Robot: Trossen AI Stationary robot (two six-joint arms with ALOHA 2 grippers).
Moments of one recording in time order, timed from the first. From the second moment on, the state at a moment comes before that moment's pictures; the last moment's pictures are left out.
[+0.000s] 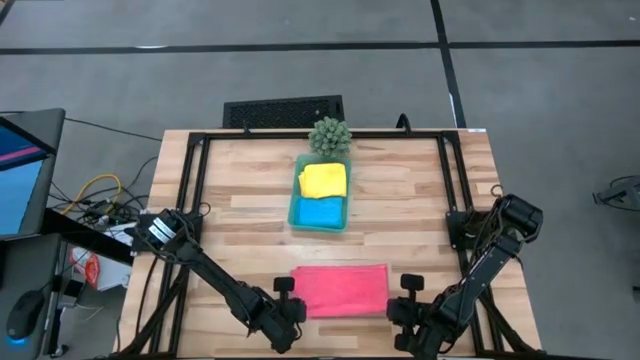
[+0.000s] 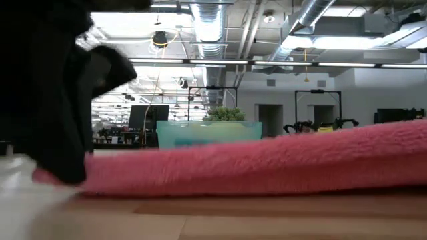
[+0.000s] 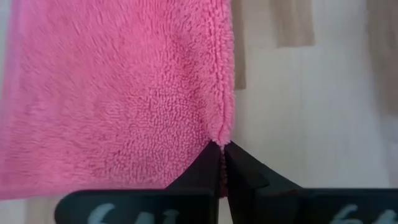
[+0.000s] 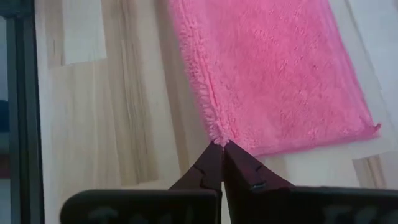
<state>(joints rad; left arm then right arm) -0.70 2.03 1.31 -0.46 -0.31 -0.61 0.97 1.82 1.14 -0.68 0.47 1.04</state>
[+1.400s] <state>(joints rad) -0.53 1.97 1.40 -0.75 -0.40 -0.48 0.73 1.76 1.10 -0.84 0.37 0.85</state>
